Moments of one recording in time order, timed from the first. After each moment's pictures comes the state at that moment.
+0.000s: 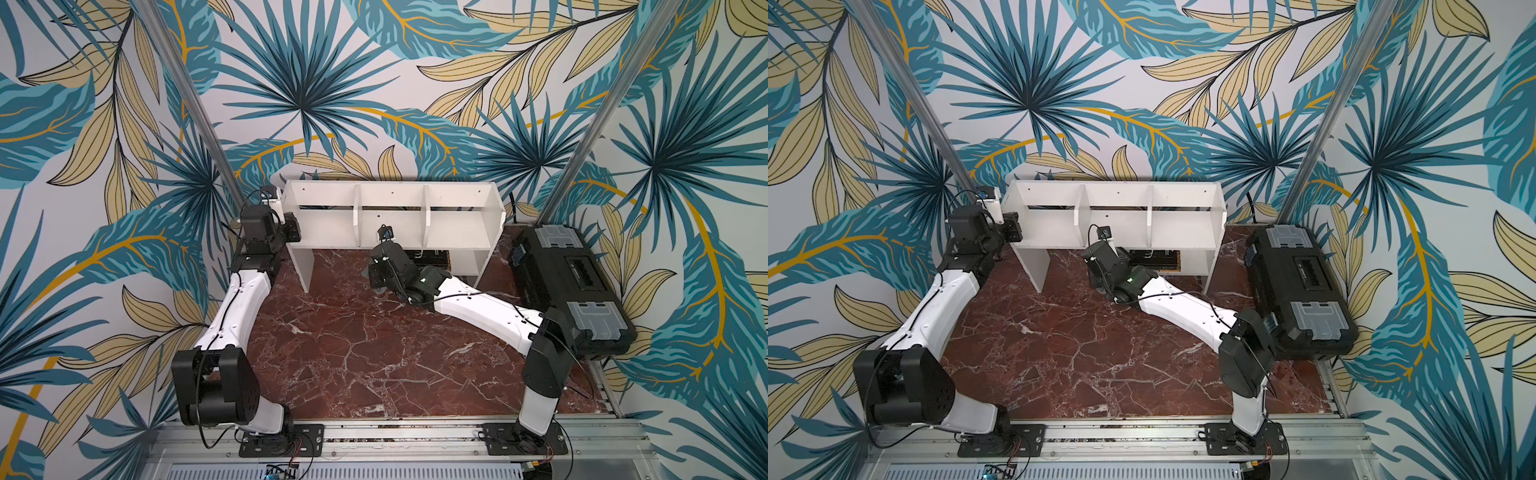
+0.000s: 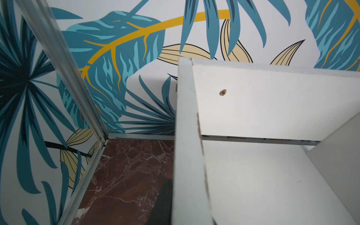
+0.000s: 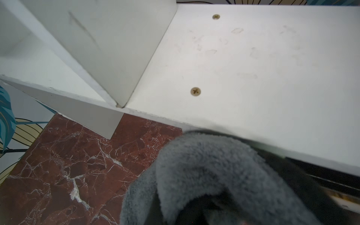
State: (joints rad) left arm 0.06 1.49 1.29 -0.06 0.09 -0.10; right arm 0.87 1.87 1.65 -0.41 0.45 0.45
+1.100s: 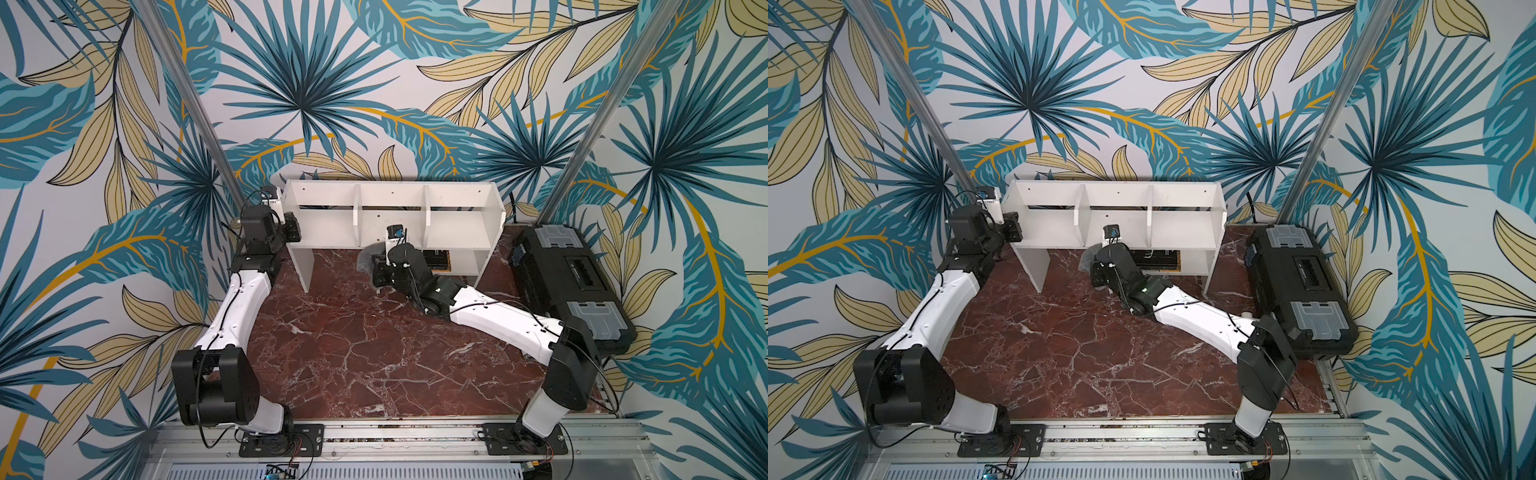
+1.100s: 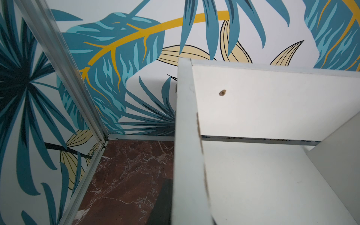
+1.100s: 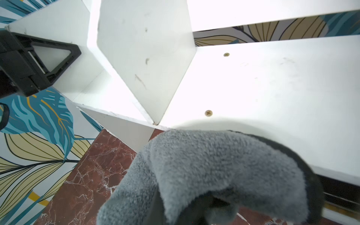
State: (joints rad) left arm 0.06 1.49 1.28 -0.05 0.09 -0.09; right arm 0.87 1.75 1.48 -0.13 0.34 0.45
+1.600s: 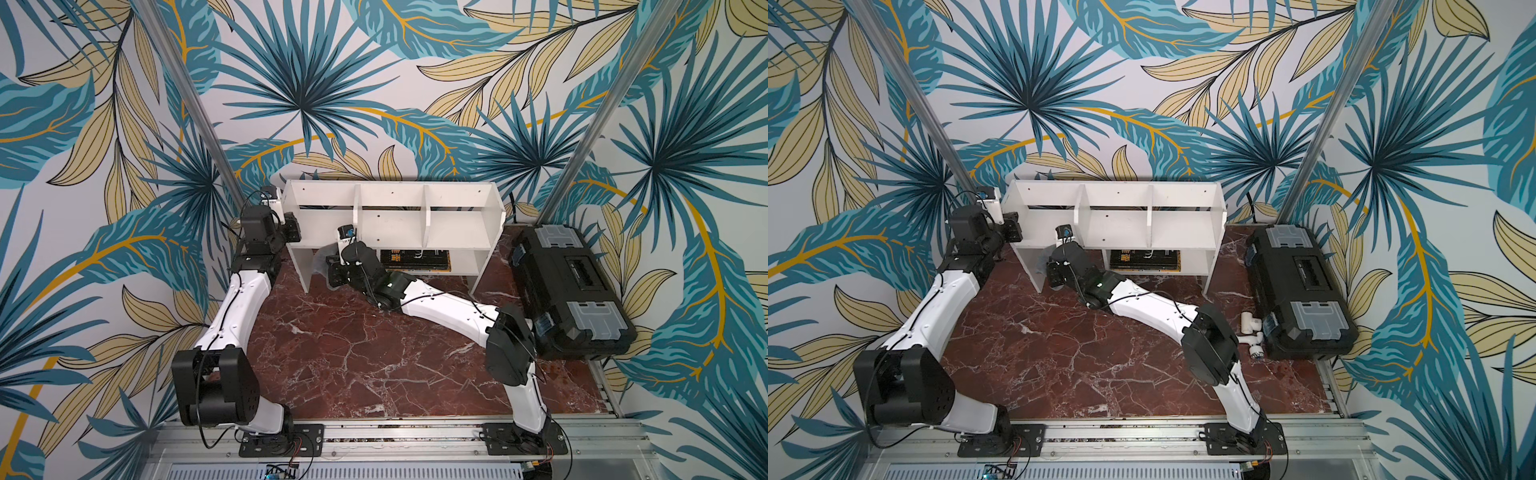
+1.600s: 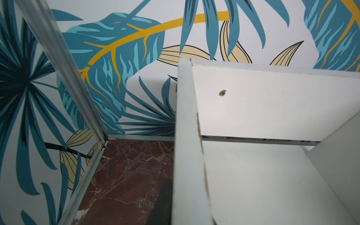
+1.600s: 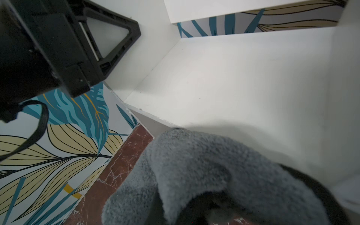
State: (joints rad) left arm 0.06 1.48 1.28 -0.05 0.09 -0.10; right arm 0.95 2.13 1.92 -0.12 0.25 0.45
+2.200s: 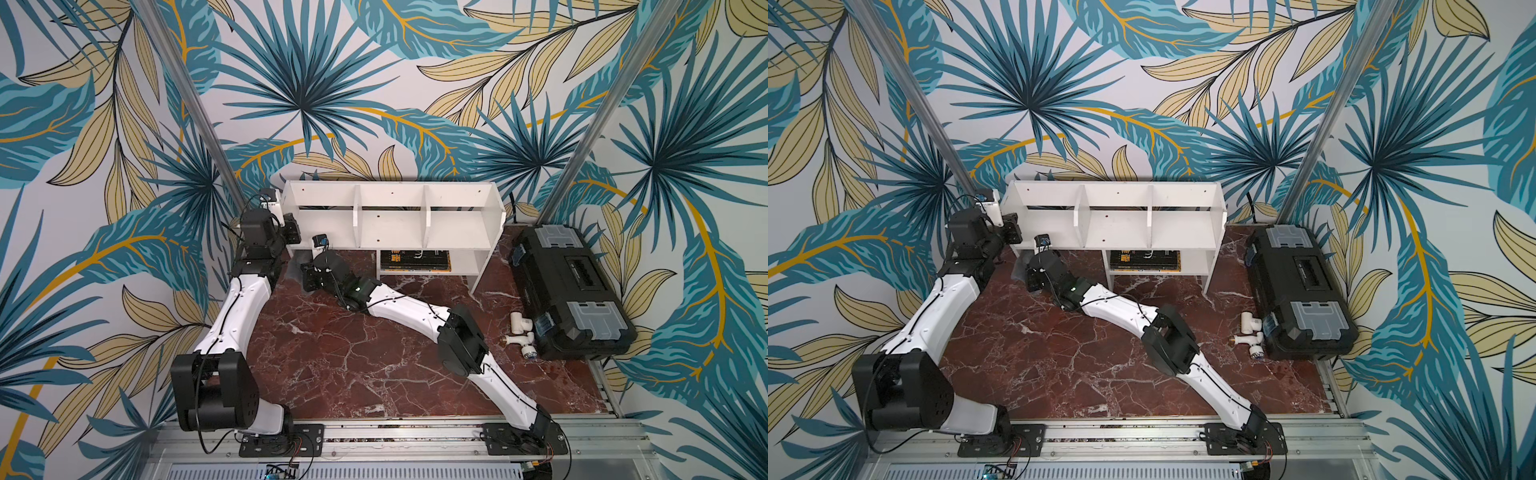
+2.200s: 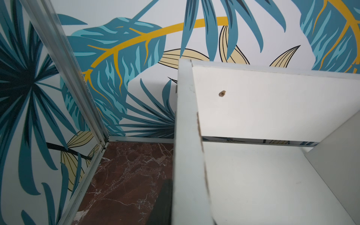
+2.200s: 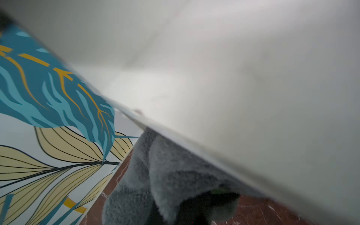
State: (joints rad) left arm 0.06 1.45 1.22 0.00 0.08 -0.11; right arm 0.98 2.51 2.28 -0.10 0.21 0.51
